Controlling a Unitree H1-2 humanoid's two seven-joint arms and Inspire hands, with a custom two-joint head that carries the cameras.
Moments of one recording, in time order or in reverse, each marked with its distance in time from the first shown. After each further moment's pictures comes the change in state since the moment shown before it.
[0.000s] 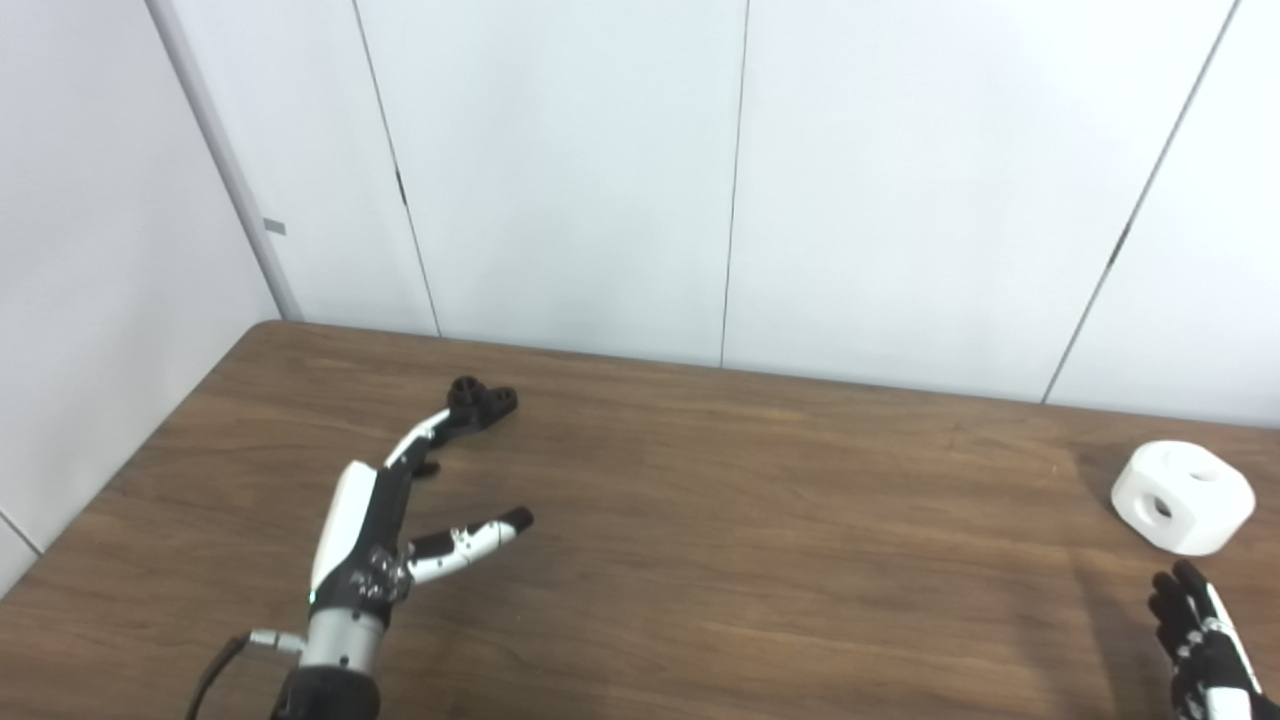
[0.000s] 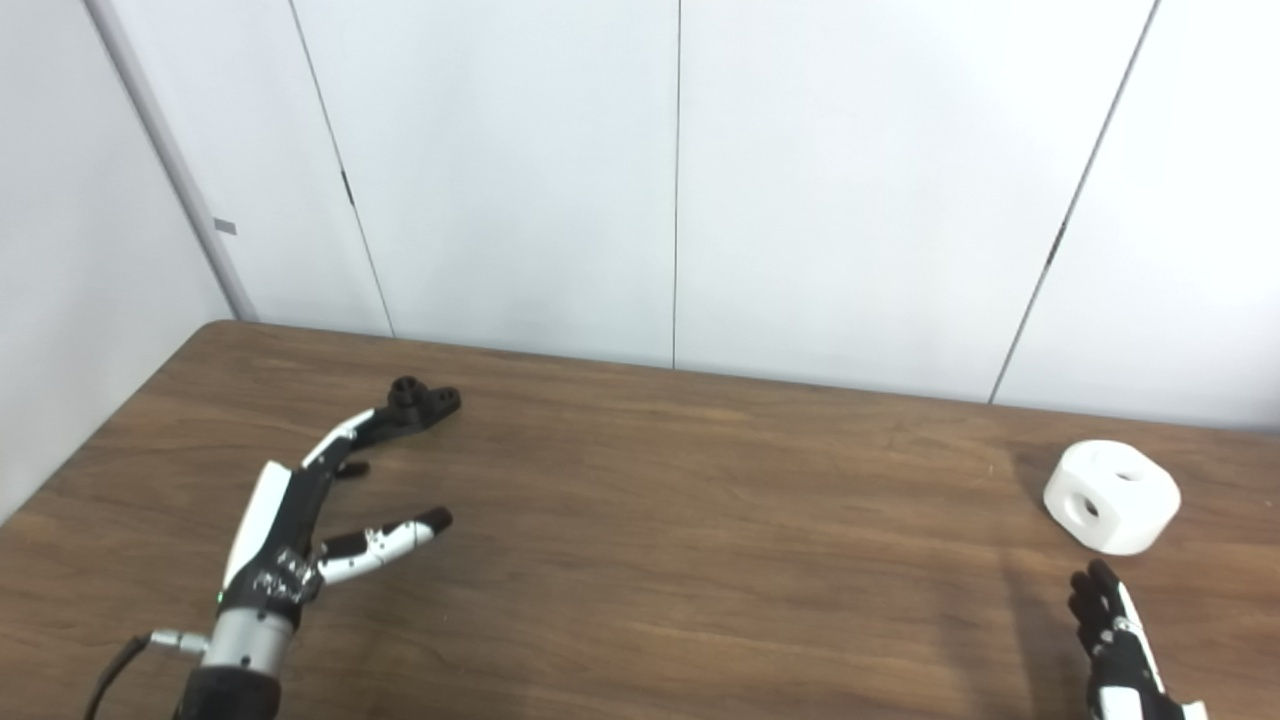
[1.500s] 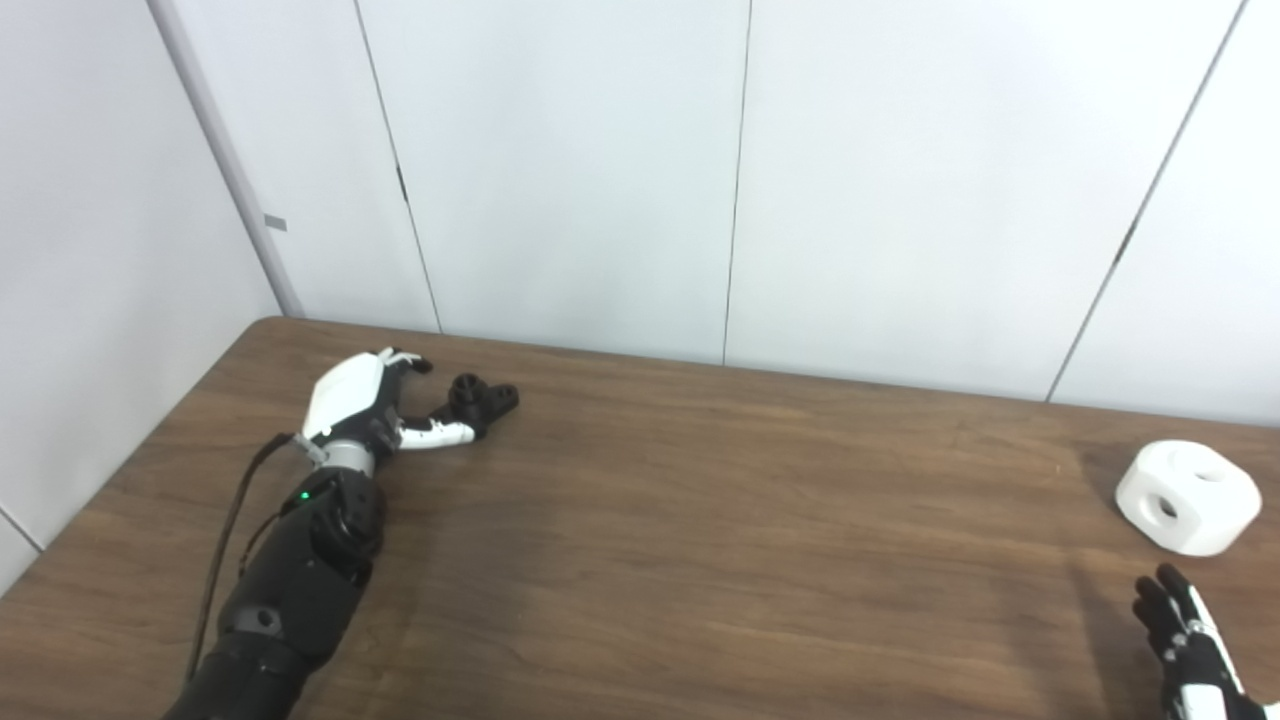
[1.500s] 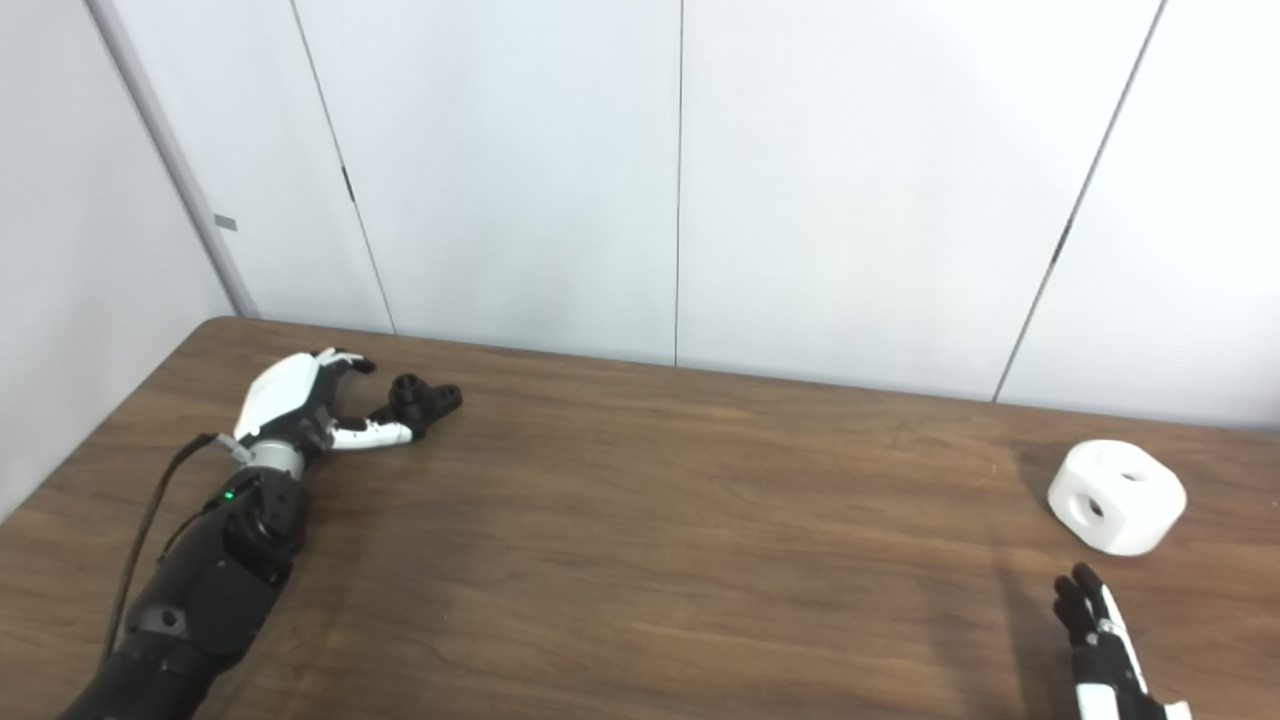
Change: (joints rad) left arm -0.487 0.258 -0.193 0.857 0.188 0.050 0.058; right arm 0.012 0.030 0.010 -0.026 -0.067 0.036 -0.014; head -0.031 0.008
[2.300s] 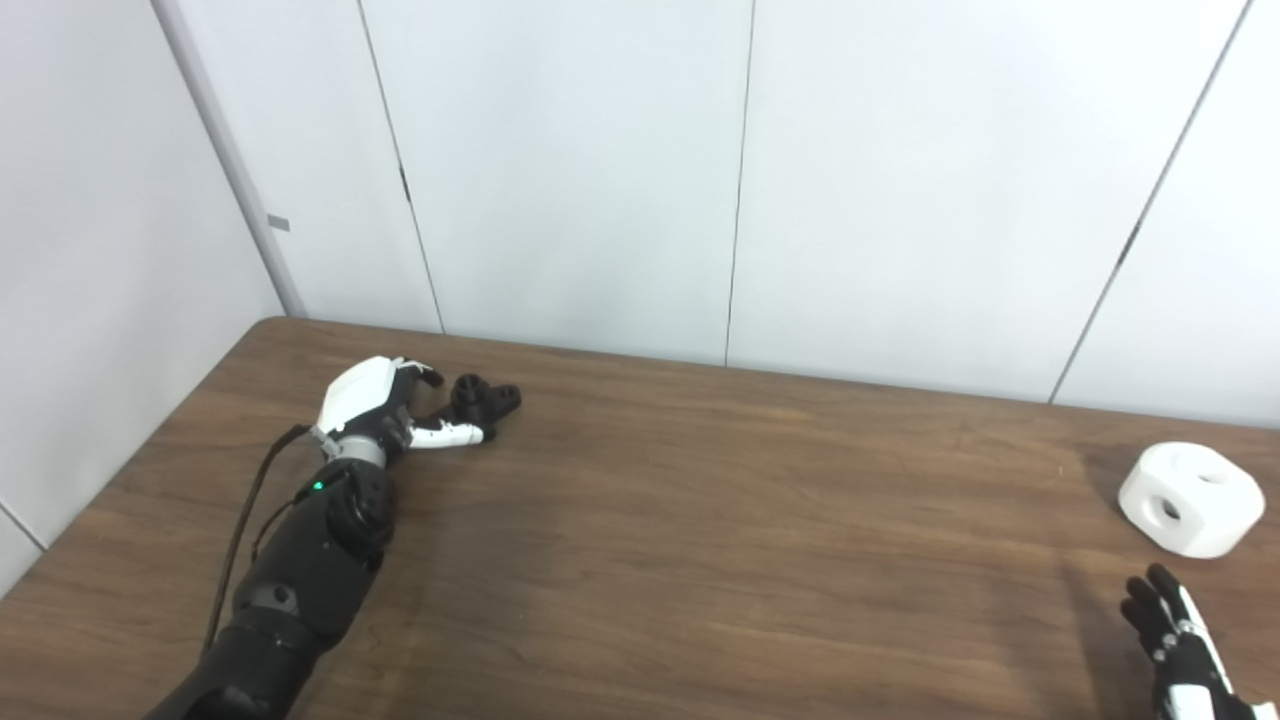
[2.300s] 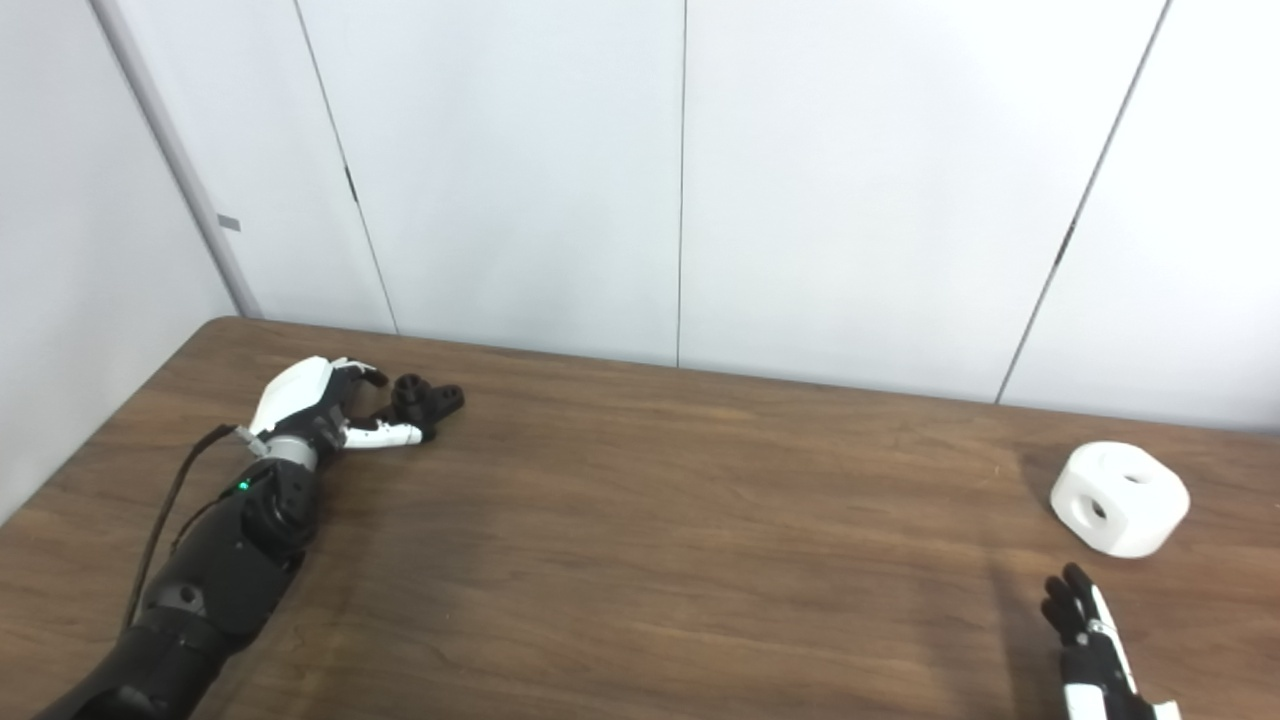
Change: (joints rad) left arm -0.051 0.003 -0.040 0.081 -0.020 0.011 -0.005; right arm 0.003 0.005 0.011 -0.008 -0.014 0.000 -0.012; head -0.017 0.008
